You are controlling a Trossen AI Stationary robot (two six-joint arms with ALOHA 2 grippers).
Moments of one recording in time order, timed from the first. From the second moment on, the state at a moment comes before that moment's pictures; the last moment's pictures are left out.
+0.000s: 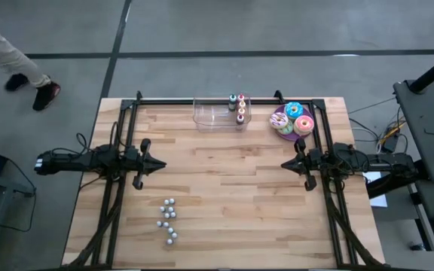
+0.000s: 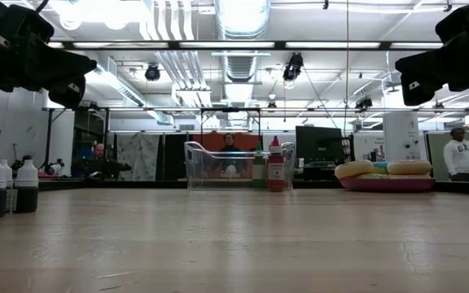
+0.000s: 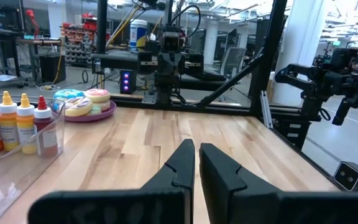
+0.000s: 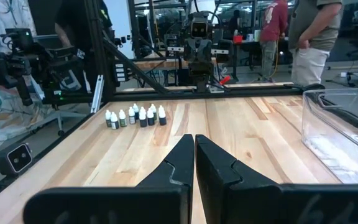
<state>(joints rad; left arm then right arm) -0.05 0.00 0.01 0.02 0.02 -0.10 0.01 0.02 0.02 0.01 -0.10 0.10</state>
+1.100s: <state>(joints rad) -0.05 0.00 0.01 0.20 -0.01 -0.37 0.01 0.02 0.02 0.01 -0.10 0.10</state>
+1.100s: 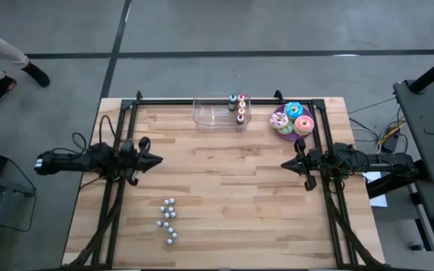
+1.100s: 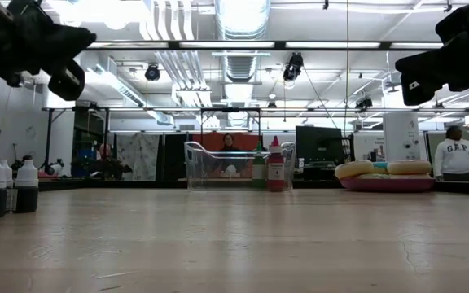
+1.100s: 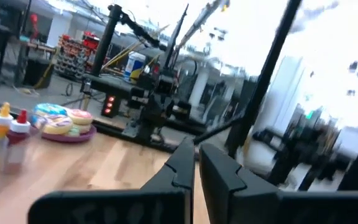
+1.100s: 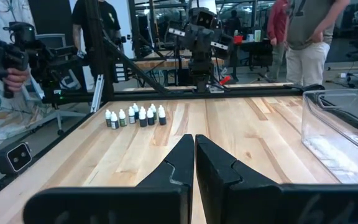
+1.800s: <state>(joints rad) -0.05 0.00 0.01 0.28 -0.02 -0.55 0.01 0.02 0.02 0.01 -0.10 0.10</state>
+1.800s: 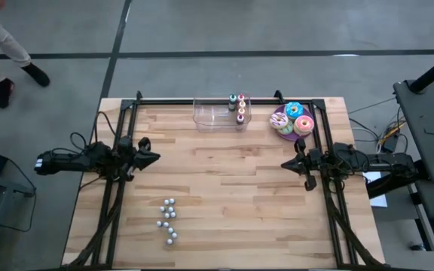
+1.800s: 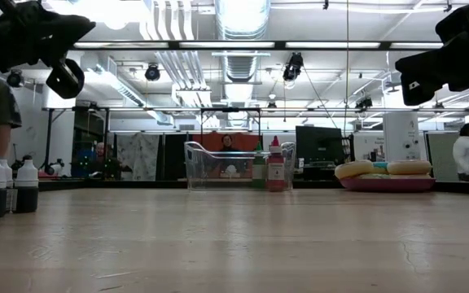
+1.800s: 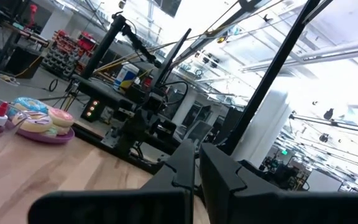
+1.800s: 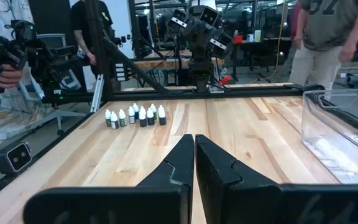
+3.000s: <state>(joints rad) -0.05 0.22 0.47 0.28 -0.05 -0.43 0.01 0.02 0.02 0.01 -0.10 0.10</state>
